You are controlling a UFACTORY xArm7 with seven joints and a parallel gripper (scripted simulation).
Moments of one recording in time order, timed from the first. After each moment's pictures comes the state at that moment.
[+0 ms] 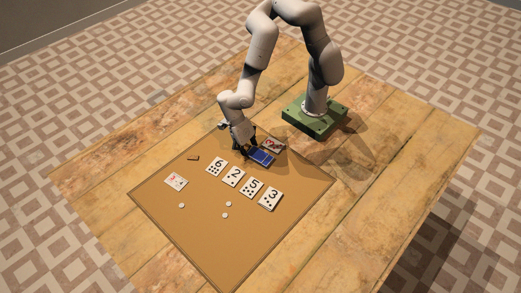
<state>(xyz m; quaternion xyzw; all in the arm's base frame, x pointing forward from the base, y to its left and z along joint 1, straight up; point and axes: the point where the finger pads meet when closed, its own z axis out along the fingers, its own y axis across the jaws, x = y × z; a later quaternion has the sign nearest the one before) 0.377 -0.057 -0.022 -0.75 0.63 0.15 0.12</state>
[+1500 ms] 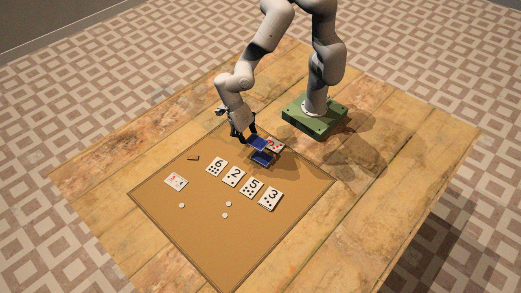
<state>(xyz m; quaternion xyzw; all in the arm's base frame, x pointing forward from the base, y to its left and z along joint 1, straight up) 0.377 -0.057 0.063 -0.75 0.63 0.15 0.12</state>
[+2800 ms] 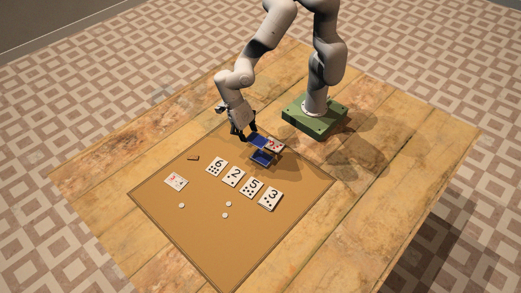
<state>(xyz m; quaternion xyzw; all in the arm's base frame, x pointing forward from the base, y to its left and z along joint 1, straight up) 0.377 -0.055 0.078 -0.75 0.63 0.15 0.12</state>
